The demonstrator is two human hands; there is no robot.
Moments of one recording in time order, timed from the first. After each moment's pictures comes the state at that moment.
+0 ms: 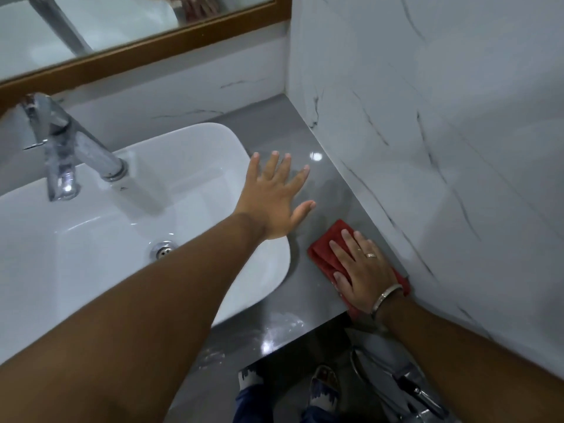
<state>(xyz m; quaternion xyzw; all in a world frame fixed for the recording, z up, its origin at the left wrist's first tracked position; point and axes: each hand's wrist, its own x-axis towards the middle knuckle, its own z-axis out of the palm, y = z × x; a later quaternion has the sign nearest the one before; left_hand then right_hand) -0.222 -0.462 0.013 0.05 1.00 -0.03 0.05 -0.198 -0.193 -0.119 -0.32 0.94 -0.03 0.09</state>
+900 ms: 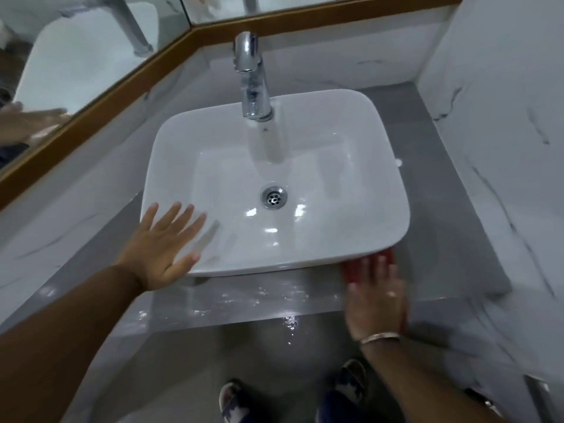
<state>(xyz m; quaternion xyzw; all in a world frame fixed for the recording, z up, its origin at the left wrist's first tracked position) 0.140 -0.688 0.024 -0.12 0.98 0.01 0.15 -0.033 -0.316 -0.114 -0.21 0.97 -0.07 0.05</state>
